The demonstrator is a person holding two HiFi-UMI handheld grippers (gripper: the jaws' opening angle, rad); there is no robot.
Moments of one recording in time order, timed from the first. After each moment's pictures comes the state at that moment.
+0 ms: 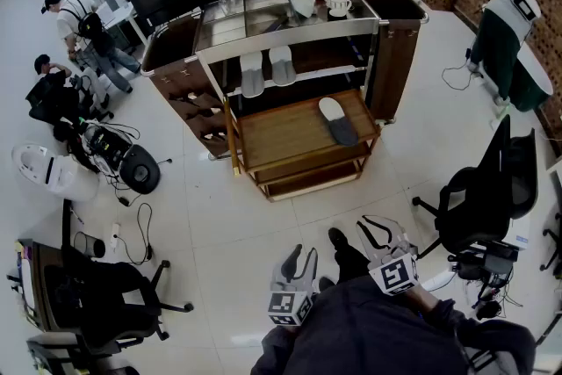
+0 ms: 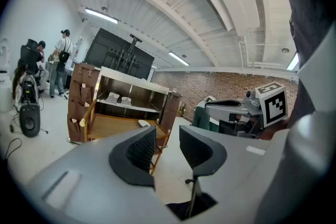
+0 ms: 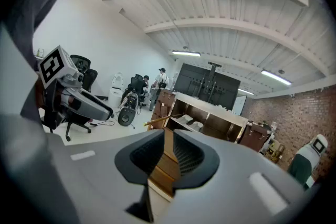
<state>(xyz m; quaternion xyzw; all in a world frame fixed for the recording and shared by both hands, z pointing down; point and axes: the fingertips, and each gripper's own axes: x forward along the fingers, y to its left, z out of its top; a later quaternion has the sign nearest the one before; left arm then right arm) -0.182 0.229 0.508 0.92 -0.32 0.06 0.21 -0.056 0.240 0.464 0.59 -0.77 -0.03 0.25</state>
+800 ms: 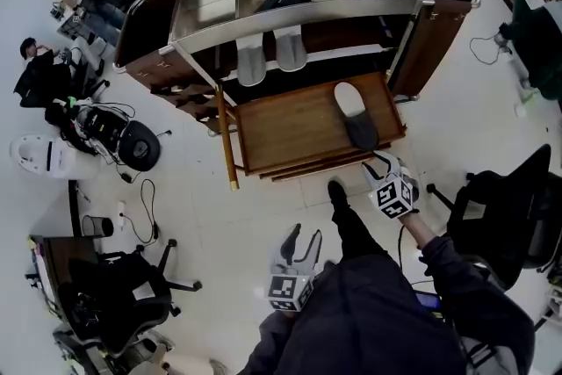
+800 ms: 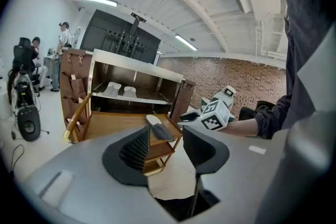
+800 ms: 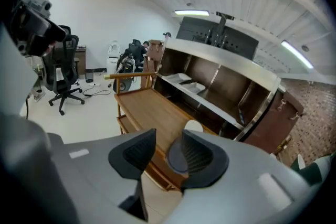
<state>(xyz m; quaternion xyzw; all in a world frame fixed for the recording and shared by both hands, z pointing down) -0.101 0.049 0.550 0.91 -0.33 0.14 0.22 0.115 -0.034 0.671 0.55 -0.74 0.08 0.37</state>
